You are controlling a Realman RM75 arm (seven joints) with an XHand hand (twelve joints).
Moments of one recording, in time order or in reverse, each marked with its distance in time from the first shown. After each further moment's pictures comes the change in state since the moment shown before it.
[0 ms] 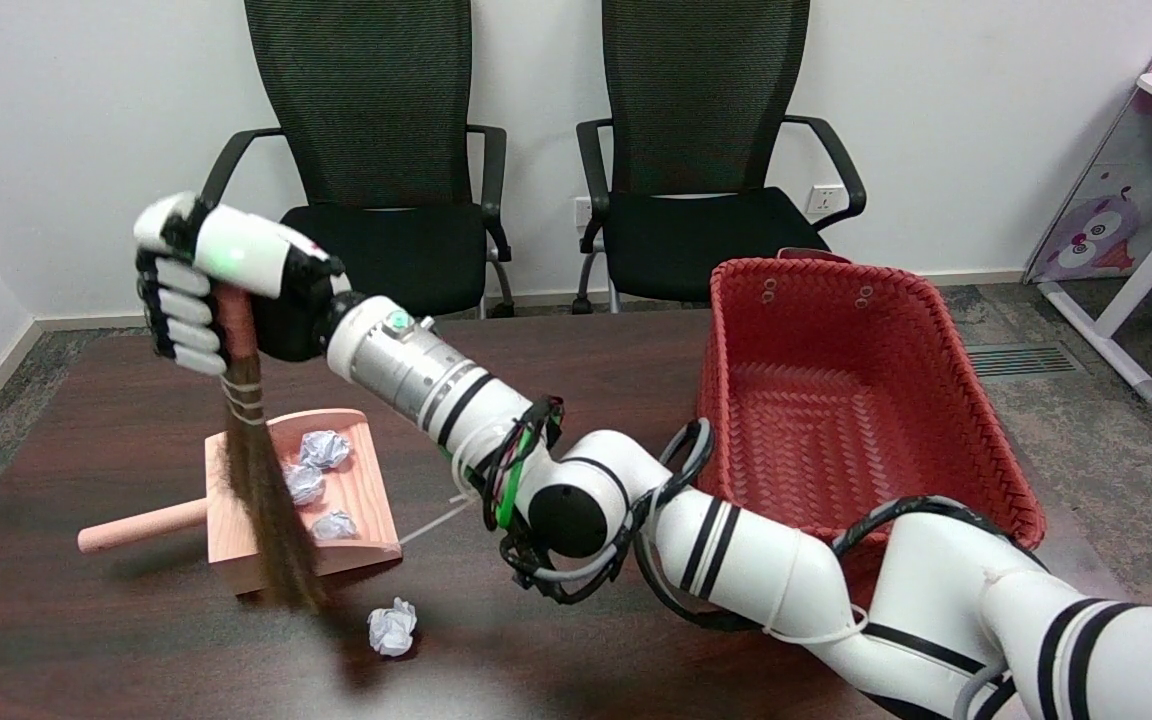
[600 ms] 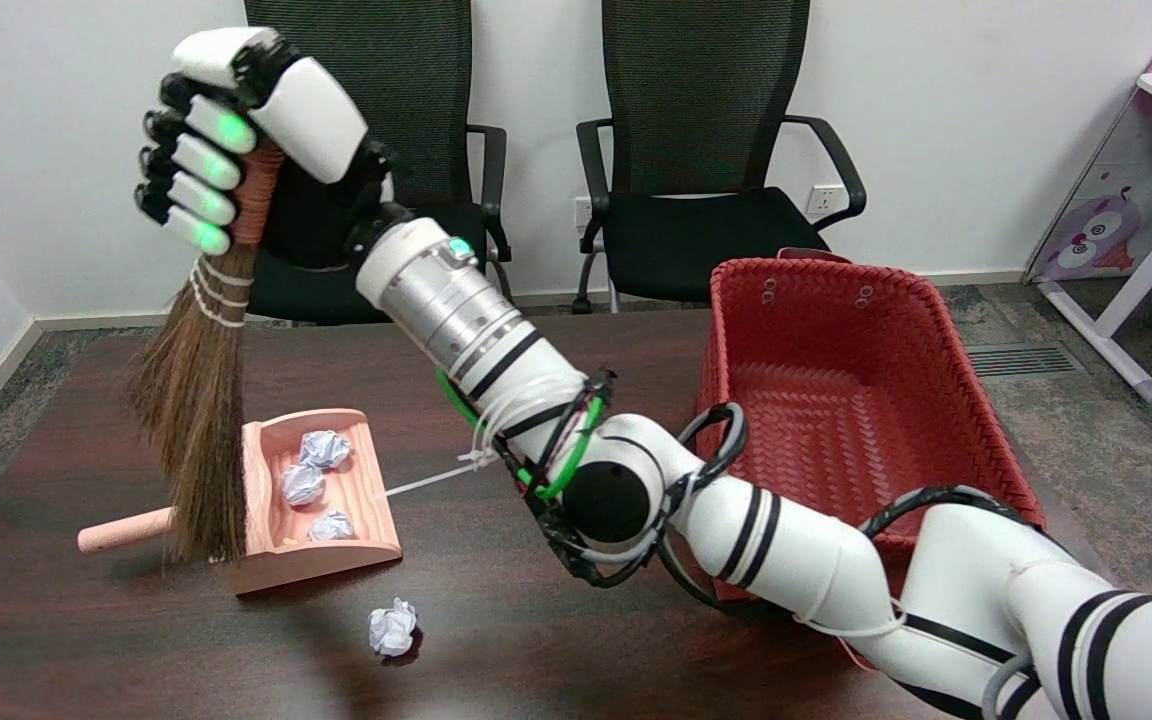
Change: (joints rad) arm -0.005 0.081 -0.009 -0.202 0.159 -0.158 0.077
